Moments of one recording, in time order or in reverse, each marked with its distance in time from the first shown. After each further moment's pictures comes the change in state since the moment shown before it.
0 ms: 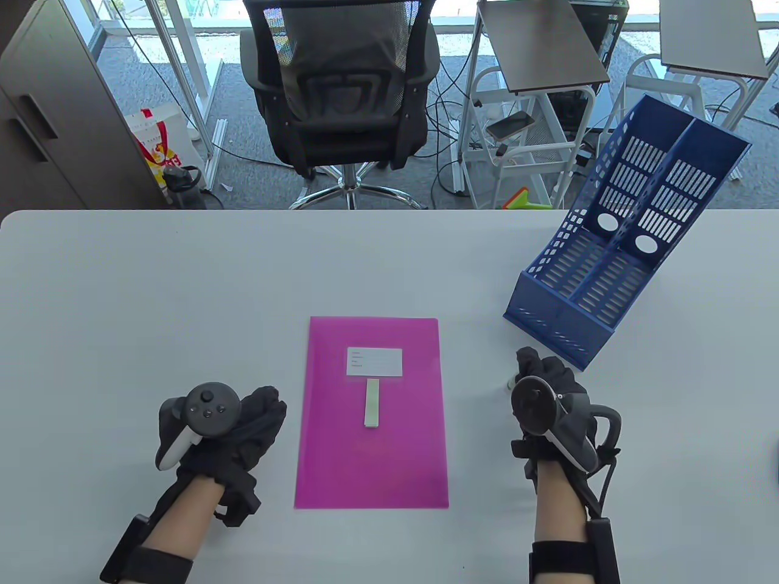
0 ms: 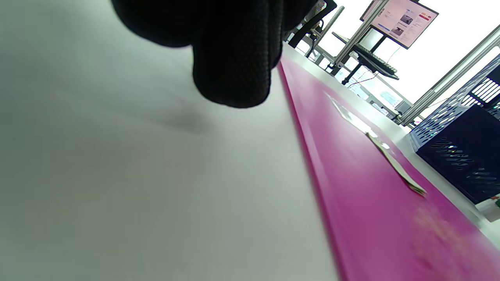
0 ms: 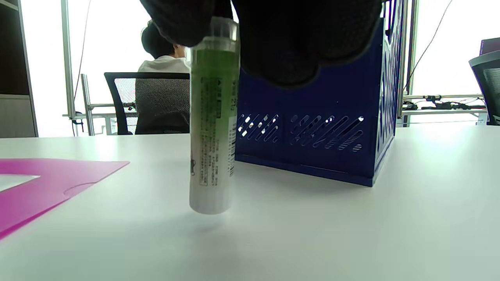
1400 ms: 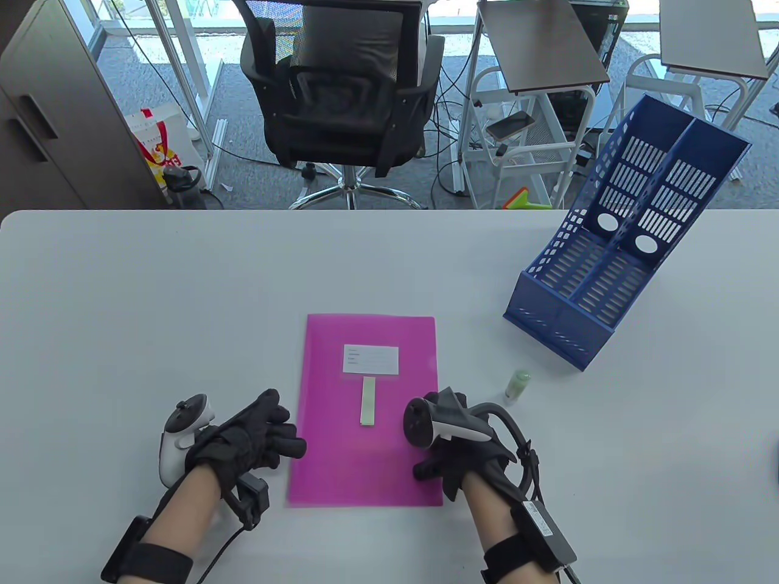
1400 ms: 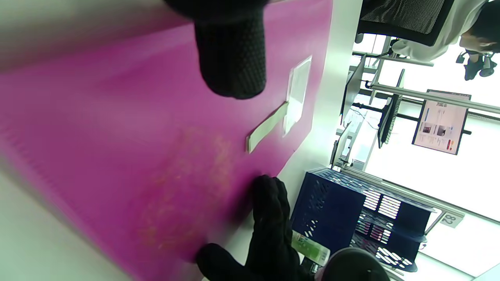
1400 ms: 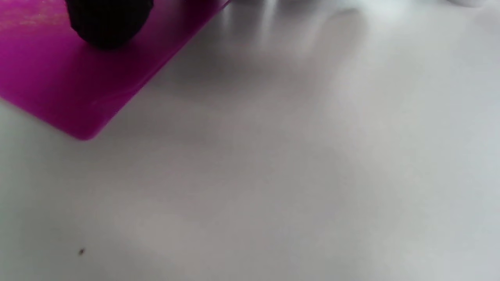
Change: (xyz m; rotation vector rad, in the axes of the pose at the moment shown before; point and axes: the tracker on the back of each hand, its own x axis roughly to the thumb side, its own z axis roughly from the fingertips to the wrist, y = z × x) left_hand -0.025 -0.049 -0.004 -0.321 0.194 1.022; right_hand 0.112 0.070 0.020 0.849 -0.395 0.187
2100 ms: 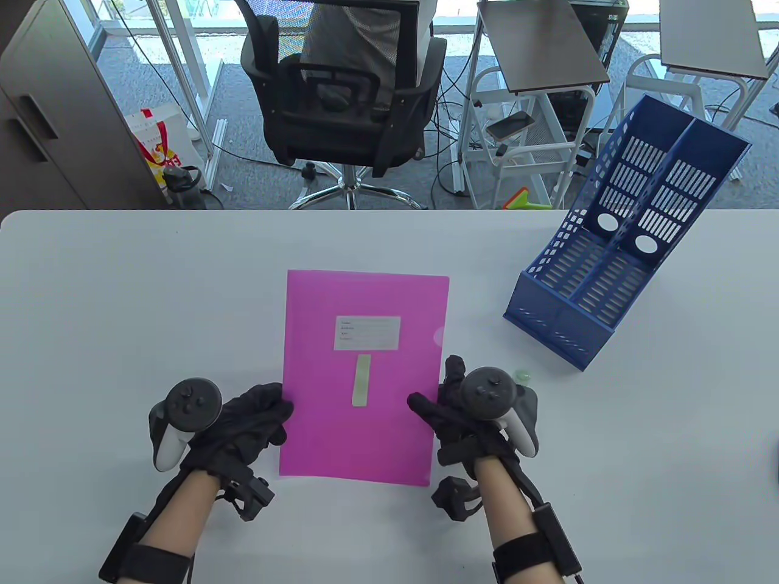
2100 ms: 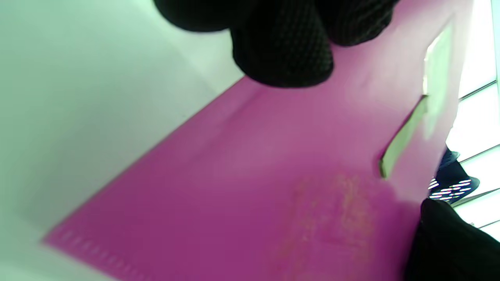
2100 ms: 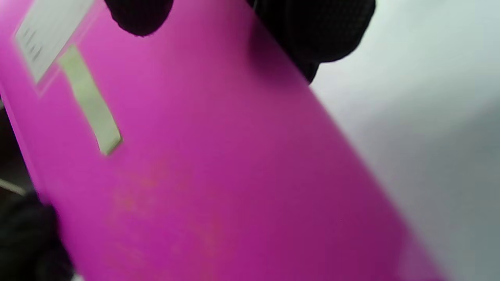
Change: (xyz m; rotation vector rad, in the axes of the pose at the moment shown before) left_hand 0.058 -0.003 0.021 0.248 -0.382 -0.671; right_hand -0.043 -0.015 0.019 -0.480 -0.178 -1.148
